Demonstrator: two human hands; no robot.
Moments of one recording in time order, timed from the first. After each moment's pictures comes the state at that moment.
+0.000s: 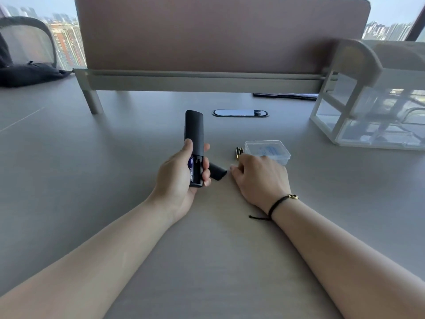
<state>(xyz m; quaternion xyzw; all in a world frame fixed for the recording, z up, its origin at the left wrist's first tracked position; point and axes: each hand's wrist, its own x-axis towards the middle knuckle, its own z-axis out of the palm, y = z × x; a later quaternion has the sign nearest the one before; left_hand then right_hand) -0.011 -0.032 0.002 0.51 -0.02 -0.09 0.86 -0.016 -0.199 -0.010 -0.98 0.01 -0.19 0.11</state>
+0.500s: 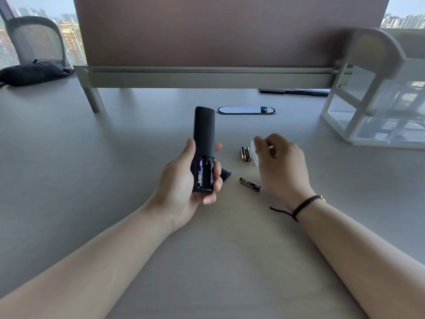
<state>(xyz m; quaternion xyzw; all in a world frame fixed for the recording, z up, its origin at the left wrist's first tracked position) -0.018 -0.032 0.004 0.53 -0.08 -0.14 0.83 -0.005 -0.214 0.001 -0.88 0.08 -0.27 0.38</state>
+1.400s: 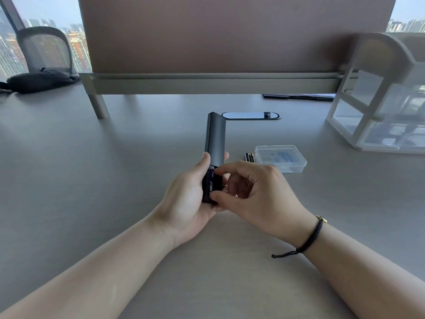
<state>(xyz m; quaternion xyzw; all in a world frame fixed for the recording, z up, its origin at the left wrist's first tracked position) -0.022 -0.038 0.003 0.49 -0.04 -0.21 0.84 -0.040 -0.182 0.006 -0.87 -0.20 -0.20 0.41</state>
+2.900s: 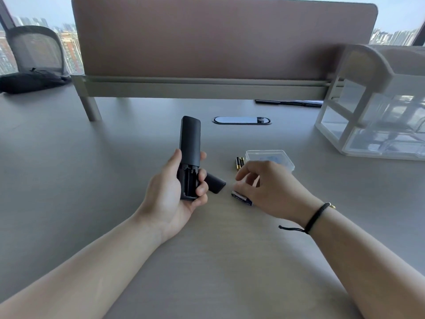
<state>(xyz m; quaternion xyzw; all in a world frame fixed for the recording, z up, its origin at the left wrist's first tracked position) -0.010 -0.028 0.002 0.48 -0.03 -0.13 0.87 -0.018 -0.225 0.009 -0.95 -0.05 -0.07 0.30</state>
